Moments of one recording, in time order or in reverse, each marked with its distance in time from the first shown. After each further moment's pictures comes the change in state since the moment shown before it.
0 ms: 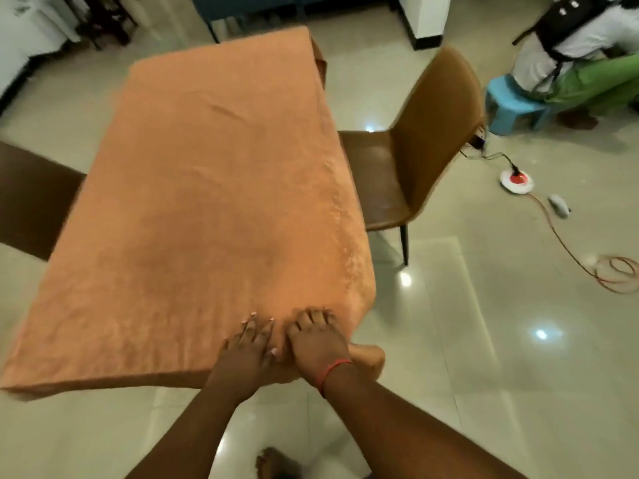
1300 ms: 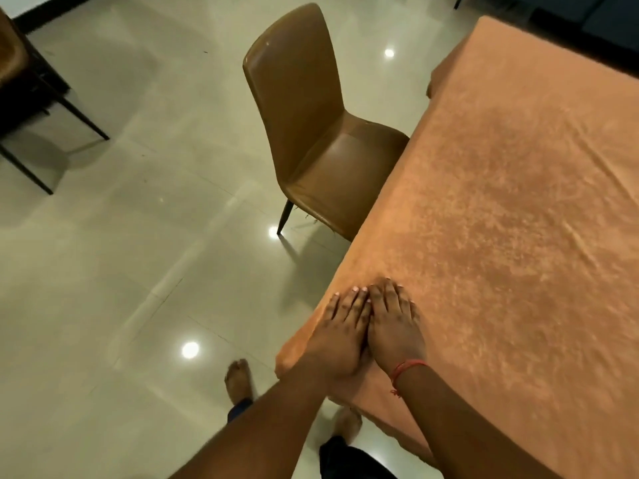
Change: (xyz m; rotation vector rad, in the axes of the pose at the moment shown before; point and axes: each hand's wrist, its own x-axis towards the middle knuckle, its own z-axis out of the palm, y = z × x) left_hand 0.036 -0.577 -0.017 -0.167 0.216 0.120; right_hand 0.390 -0.517 0.076 -0.219 0.001 0.072
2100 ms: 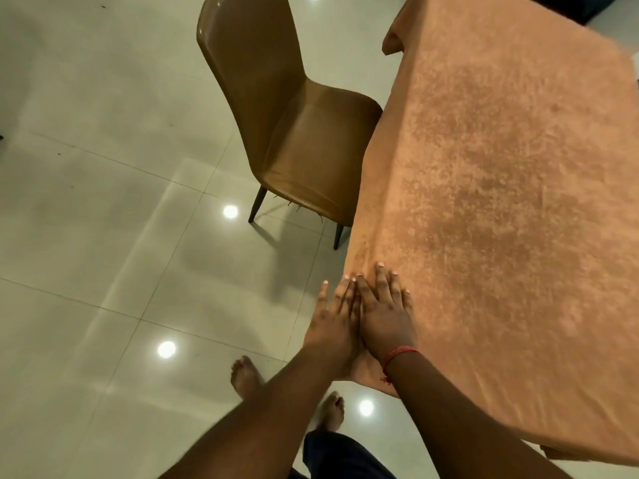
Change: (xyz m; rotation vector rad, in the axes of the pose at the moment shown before) left_hand -0.003 -0.088 0.009 0.158 -0.104 0.163; right_hand 0.017 -0.088 0.007 -0.012 -0.074 0.202
